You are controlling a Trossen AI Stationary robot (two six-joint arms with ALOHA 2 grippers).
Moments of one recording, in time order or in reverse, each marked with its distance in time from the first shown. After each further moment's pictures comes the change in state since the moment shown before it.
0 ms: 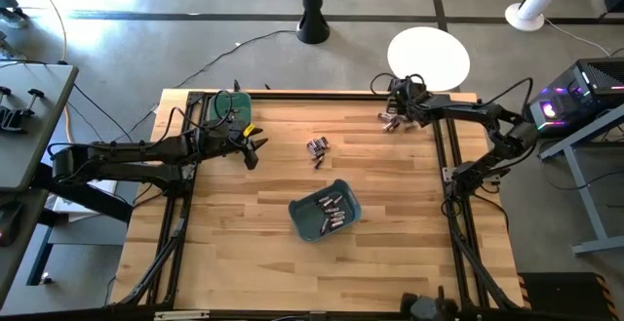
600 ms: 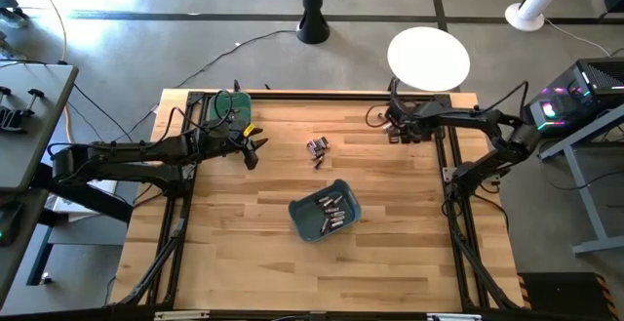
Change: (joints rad) left arm 0.000 0.000 0.000 0.000 0.000 0.000; right arm 0.174 -0.032 0.001 -0.498 -0.127 0.111
